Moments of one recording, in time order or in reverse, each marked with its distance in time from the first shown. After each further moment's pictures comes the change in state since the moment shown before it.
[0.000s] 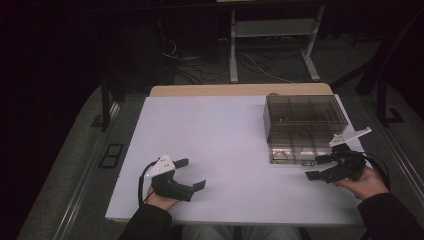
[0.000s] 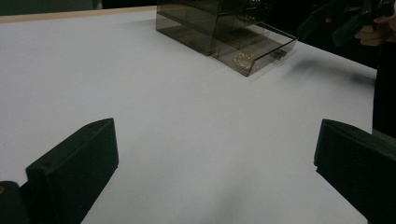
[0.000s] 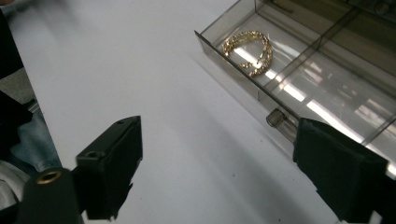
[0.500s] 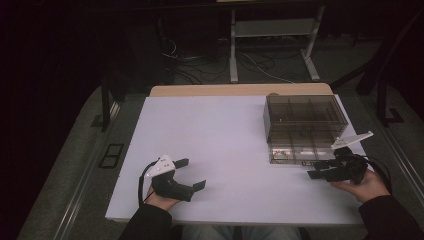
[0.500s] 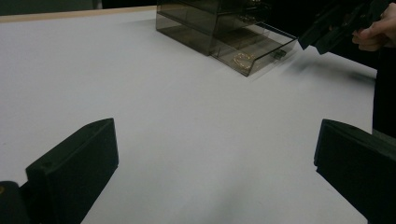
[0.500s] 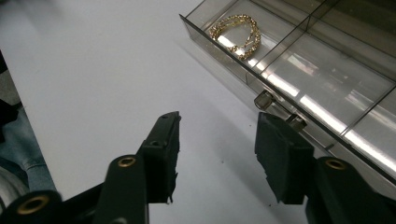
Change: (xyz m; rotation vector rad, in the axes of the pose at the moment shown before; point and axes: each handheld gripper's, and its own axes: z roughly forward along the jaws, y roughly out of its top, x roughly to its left) left arm 0.000 0.000 0.000 0.000 0.000 -0.001; right arm -0.005 -0.011 0.003 0.005 -0.028 0.018
